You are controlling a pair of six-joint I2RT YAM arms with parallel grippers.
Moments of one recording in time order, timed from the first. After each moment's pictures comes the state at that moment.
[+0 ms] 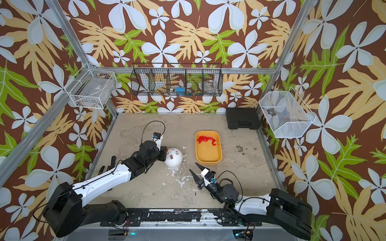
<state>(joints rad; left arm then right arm) -0.62 1.26 0.73 -0.02 -0.17 -0.32 1.03 1.11 0.00 1.37 0.22 -0.18</state>
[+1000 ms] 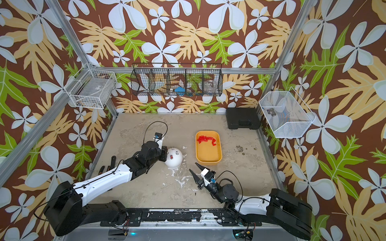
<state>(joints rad) -0.66 1.27 0.74 -0.04 -0.24 -0.29 1.03 1.11 0.00 1.37 0.22 -0.18</state>
